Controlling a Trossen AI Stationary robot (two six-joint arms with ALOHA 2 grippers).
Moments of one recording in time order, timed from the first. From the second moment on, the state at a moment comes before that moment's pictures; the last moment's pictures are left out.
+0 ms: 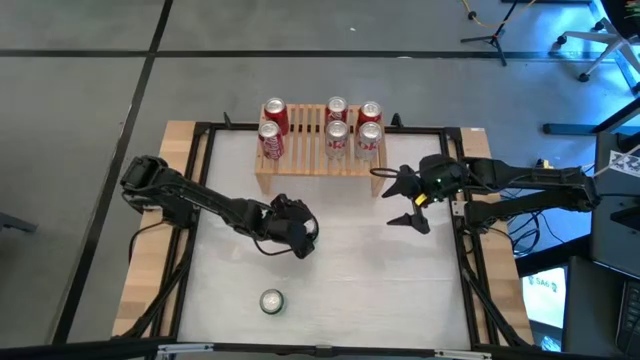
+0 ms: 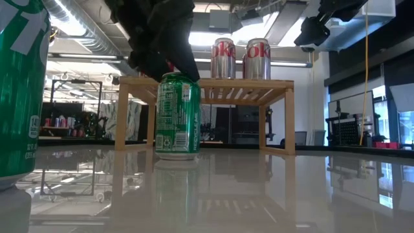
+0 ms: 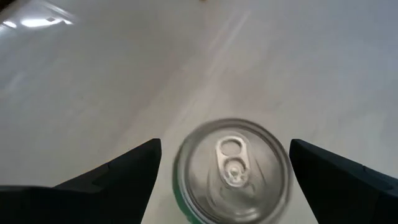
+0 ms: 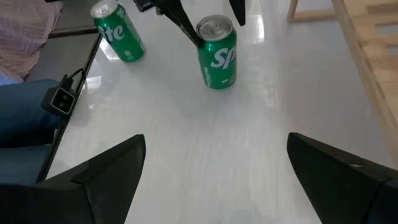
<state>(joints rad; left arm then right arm) -0.26 1.63 1.12 -0.45 -0.50 -0.68 -0.05 0.96 0.92 -0.63 -0.25 0.05</state>
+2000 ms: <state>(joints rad) -0.19 1.58 1.12 -0.64 0.05 -0.12 -0.05 0.99 0.92 -0.63 -0.25 0.05</state>
